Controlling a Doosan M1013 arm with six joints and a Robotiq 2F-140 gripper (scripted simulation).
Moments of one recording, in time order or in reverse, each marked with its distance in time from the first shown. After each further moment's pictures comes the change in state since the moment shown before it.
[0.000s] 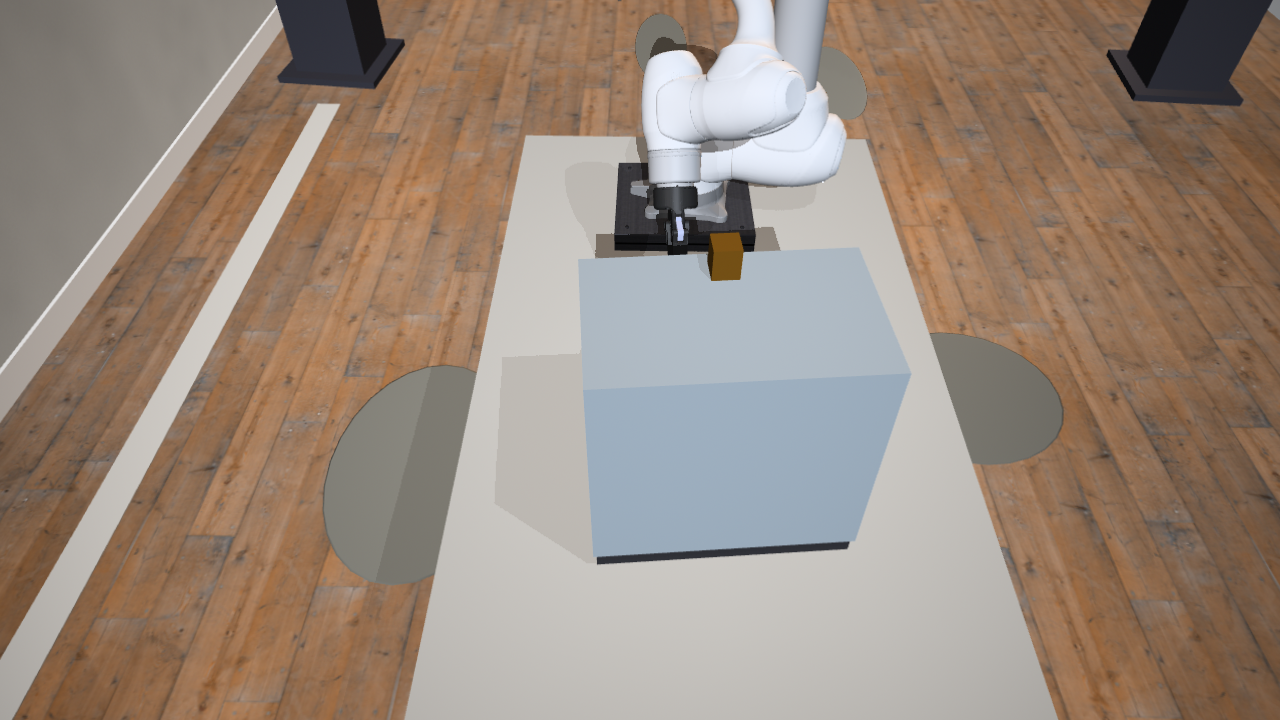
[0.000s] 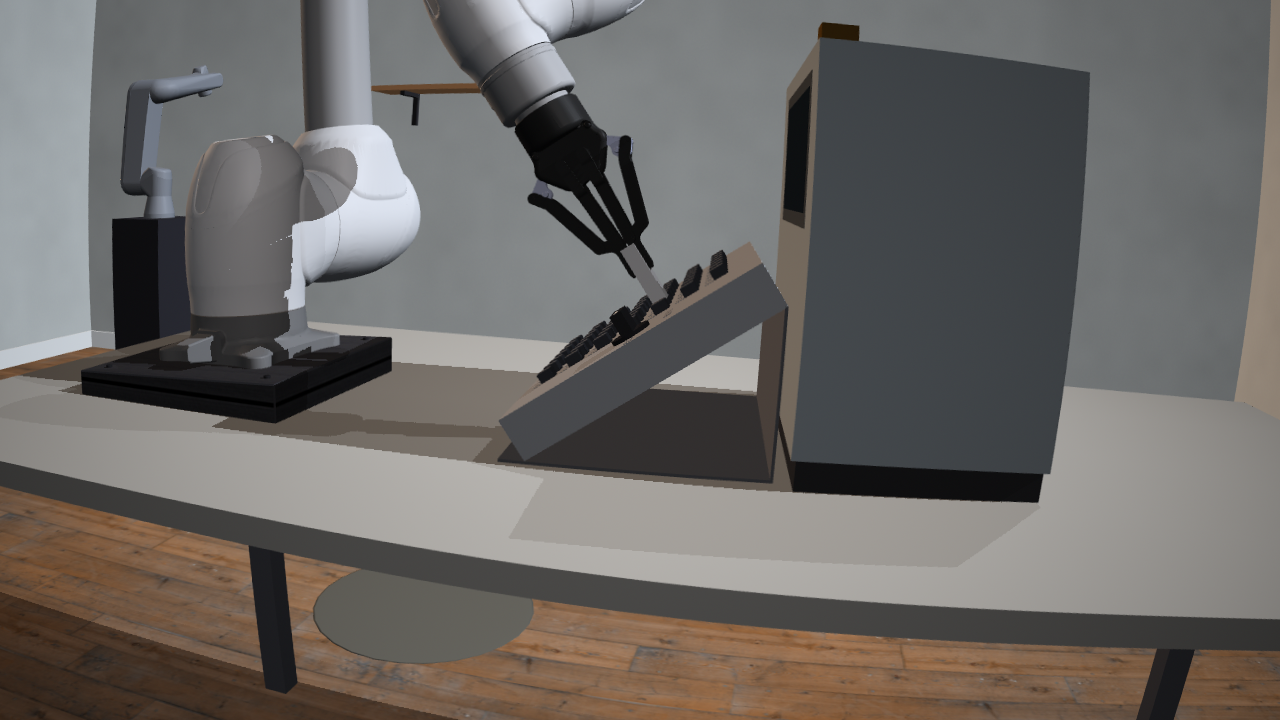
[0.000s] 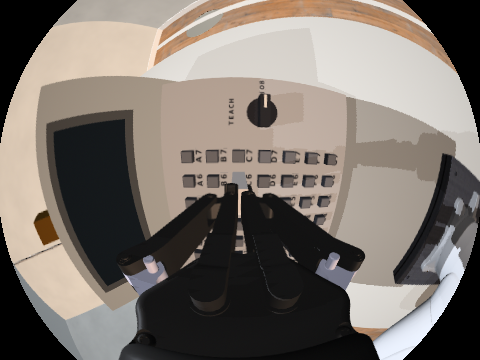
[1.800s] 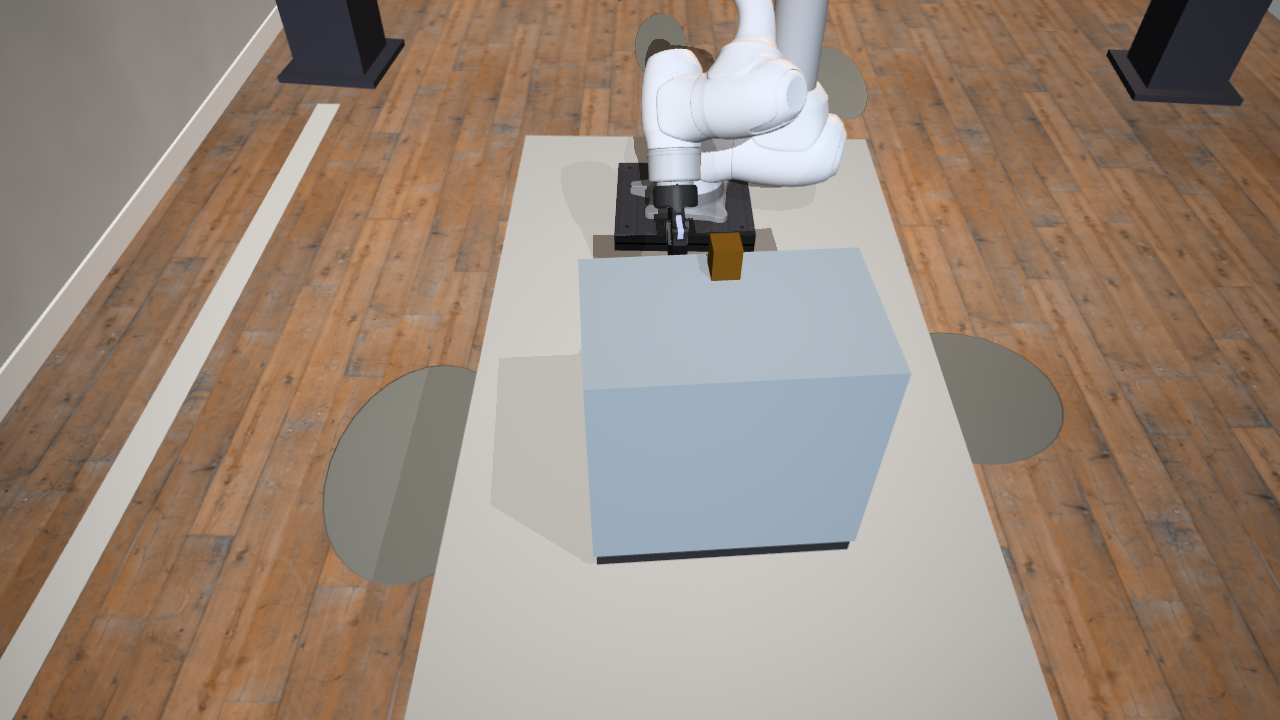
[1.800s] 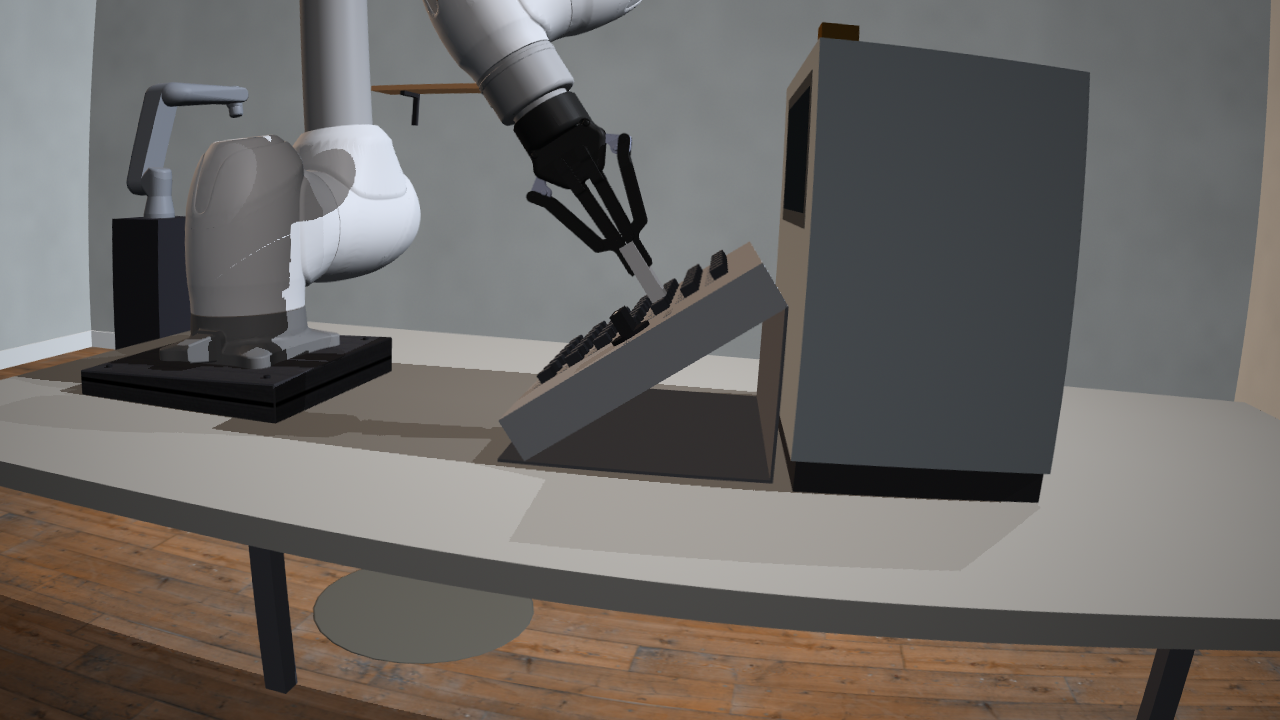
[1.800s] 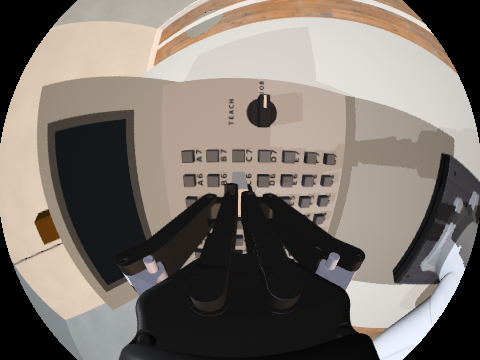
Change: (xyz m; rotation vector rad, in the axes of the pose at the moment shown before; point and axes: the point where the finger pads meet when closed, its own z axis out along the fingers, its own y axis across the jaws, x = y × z) arm 0.000 0.000 -0.003 0.000 0.000 0.000
